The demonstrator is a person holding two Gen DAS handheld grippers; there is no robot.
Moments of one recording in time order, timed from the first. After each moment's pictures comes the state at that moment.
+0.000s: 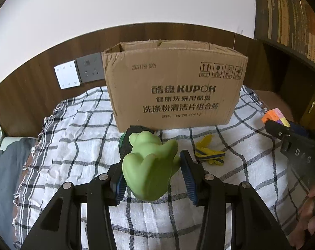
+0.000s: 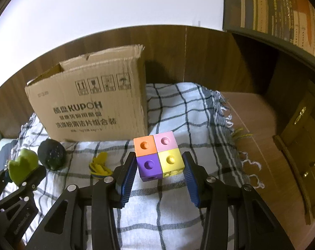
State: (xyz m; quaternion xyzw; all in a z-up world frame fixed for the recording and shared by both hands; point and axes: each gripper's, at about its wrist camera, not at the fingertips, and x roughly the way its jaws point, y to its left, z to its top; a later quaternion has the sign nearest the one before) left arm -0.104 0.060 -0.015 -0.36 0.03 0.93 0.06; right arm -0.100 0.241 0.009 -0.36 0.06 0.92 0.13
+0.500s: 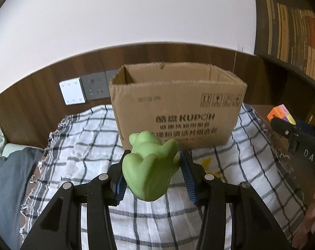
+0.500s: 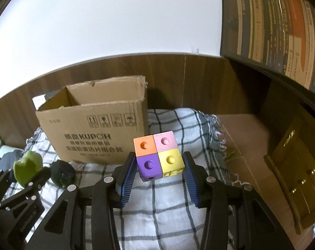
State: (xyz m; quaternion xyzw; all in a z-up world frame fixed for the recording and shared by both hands) left arm -0.109 0.056 0.021 -0.32 0.03 0.94 0.05; right arm -0.098 0.233 0.054 -0.31 0.04 0.94 0.13
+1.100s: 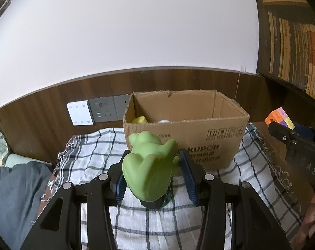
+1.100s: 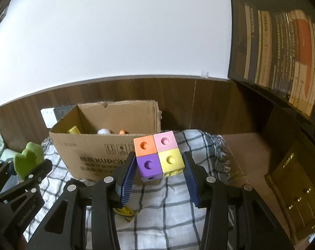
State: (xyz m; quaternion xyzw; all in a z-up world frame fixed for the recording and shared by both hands) left arm -0.119 0.044 0.062 -0.28 0.03 0.96 0.05; right arm -0.109 0.213 0.091 -0.28 0.02 0.95 0.12
